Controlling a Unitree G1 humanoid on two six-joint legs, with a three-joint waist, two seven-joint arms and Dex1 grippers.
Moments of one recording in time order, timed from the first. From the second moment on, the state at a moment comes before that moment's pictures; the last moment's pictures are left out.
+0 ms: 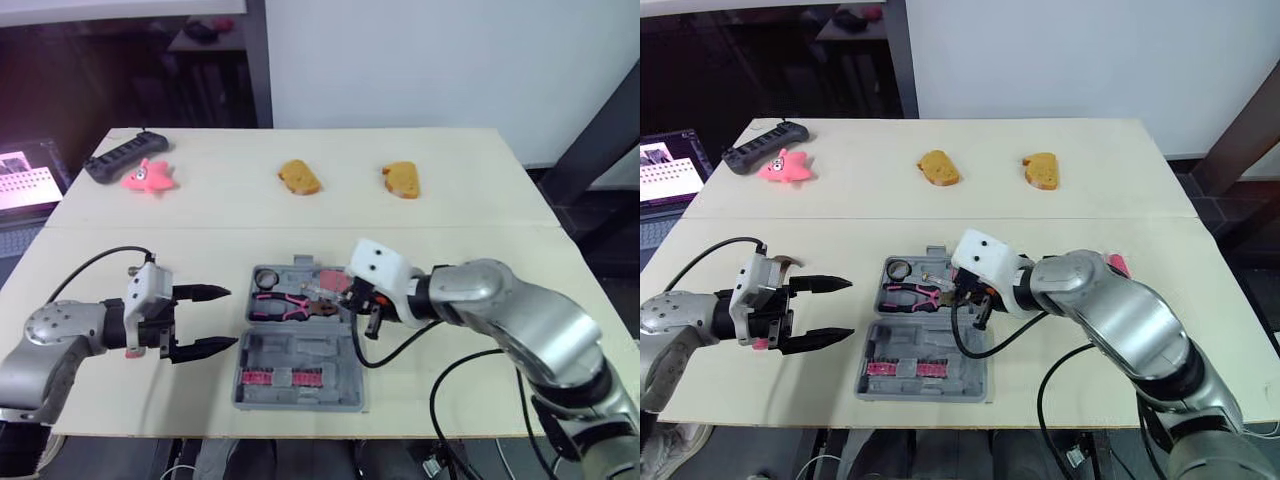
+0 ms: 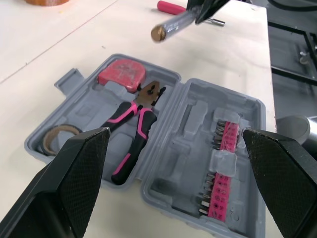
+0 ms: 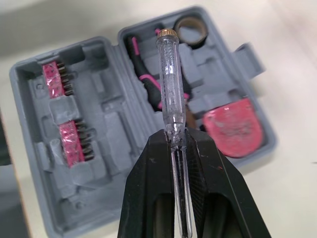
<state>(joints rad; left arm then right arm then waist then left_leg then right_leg) -0.05 0.85 0.17 -0.15 -0.57 0.26 -1.29 -0.72 -0.60 0.33 -0.74 0.42 1.53 0.63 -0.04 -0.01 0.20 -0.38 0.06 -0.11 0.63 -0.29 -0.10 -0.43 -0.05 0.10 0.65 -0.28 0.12</state>
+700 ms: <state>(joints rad) 0.00 0.90 0.20 -0.01 -0.53 0.18 -1.41 -1.10 -0.44 0.69 -0.43 0.49 1.61 0.58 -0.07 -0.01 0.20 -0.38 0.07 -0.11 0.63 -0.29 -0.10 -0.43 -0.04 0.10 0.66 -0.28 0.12</state>
